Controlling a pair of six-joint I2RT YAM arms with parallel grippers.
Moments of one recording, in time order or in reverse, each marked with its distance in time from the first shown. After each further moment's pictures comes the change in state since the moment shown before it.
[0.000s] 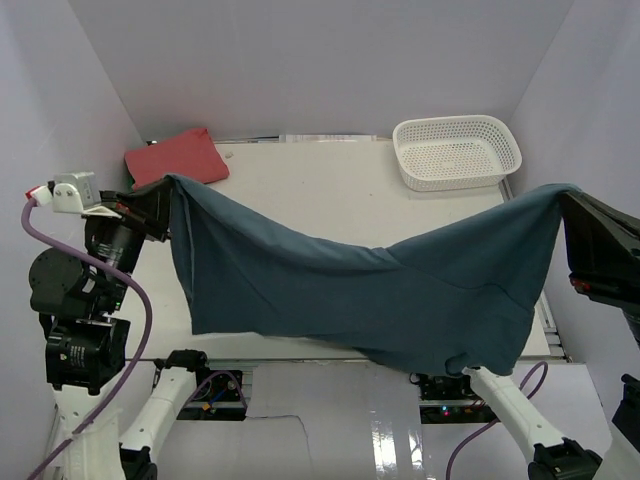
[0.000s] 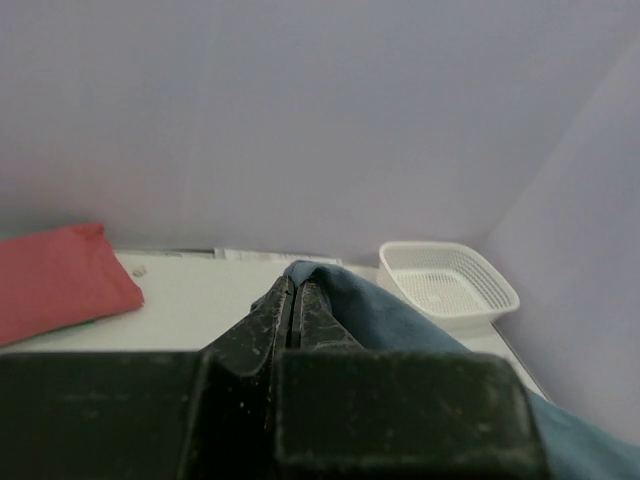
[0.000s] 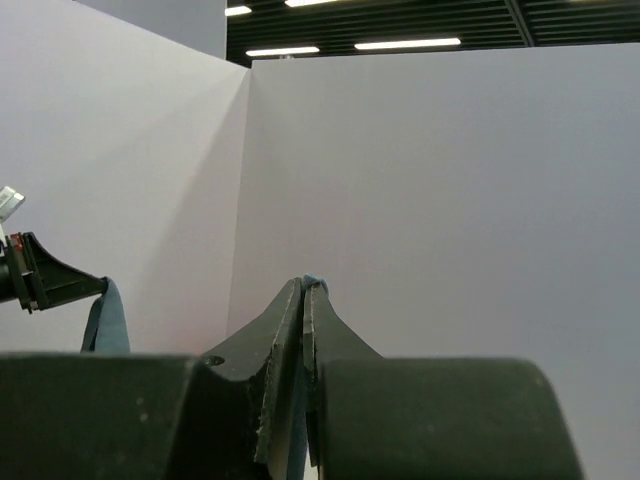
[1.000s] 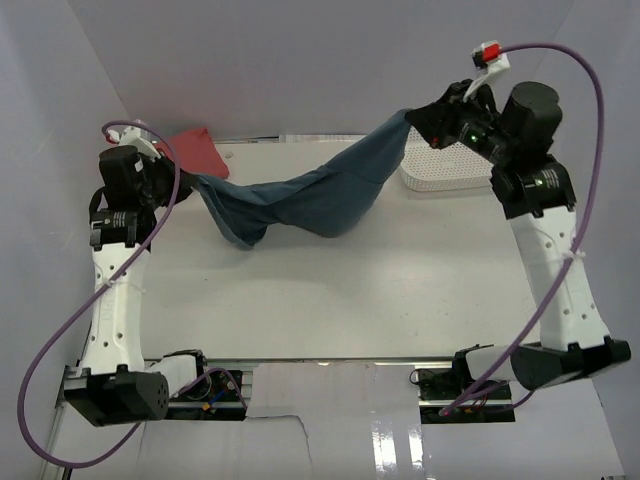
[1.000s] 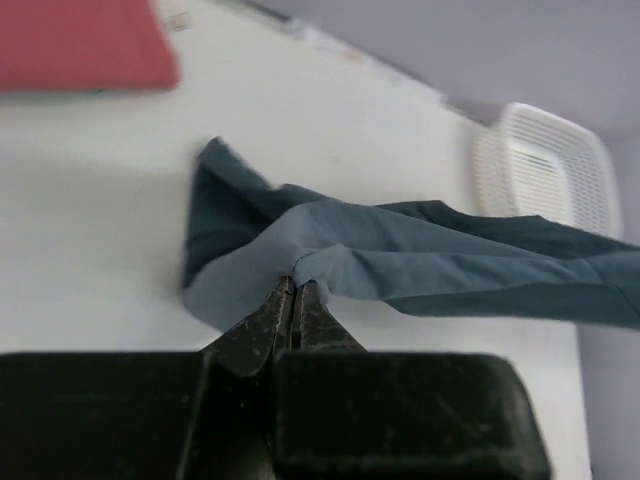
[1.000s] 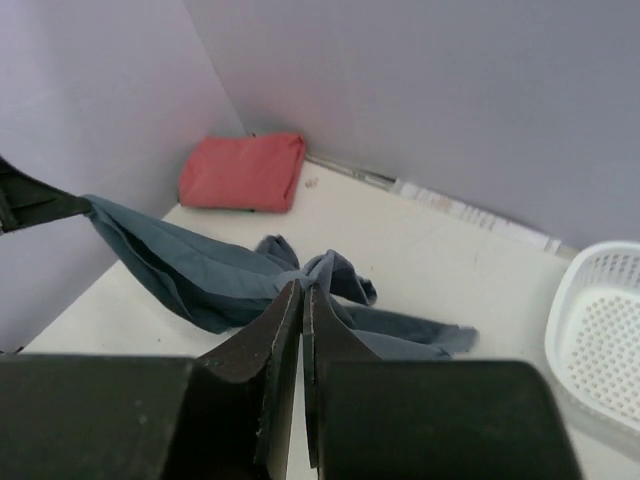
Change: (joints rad) left arm 0.197 0.523 -0.023 -0.145 0.054 -0.095; right arm 0.000 0.706 -0.013 -0.107 -0.077 0.039
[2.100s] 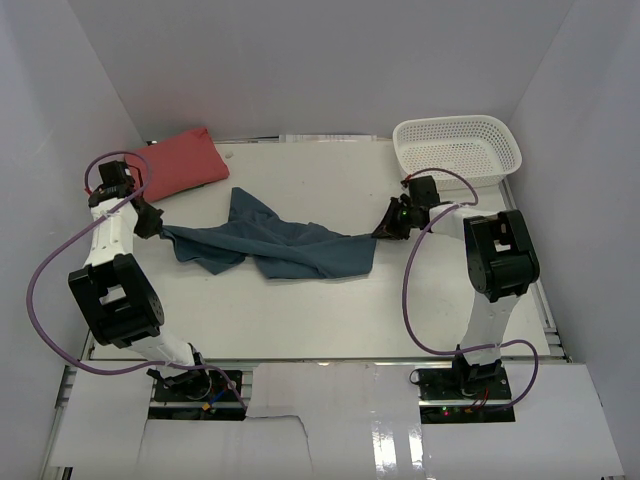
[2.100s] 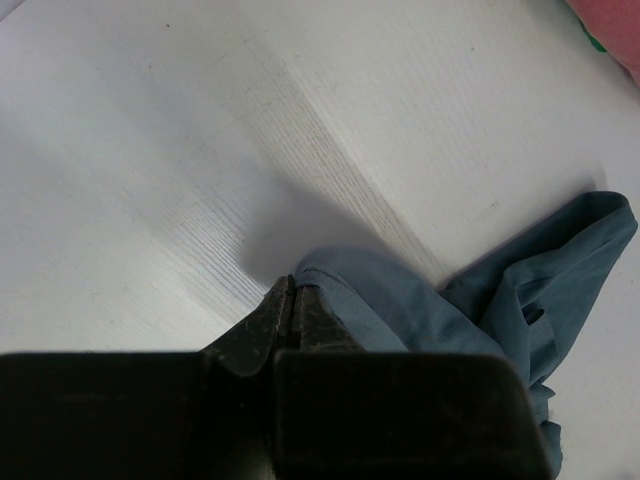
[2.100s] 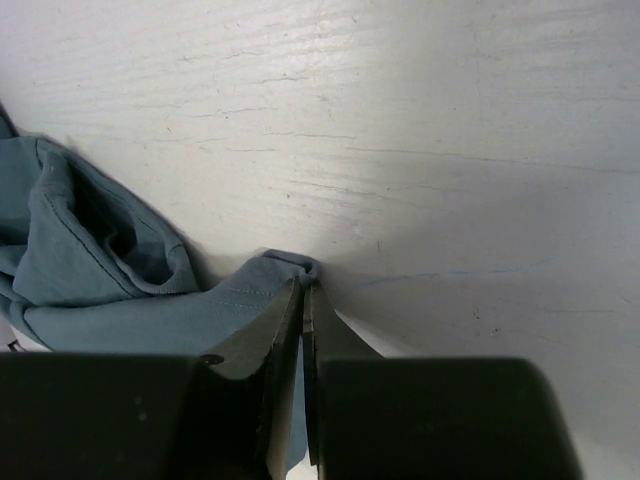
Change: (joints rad) left arm 0.271 0.446 -0.014 -0.122 -0.263 -0.165; right arm -0.003 0.553 -0.658 0.351 0.046 0.347
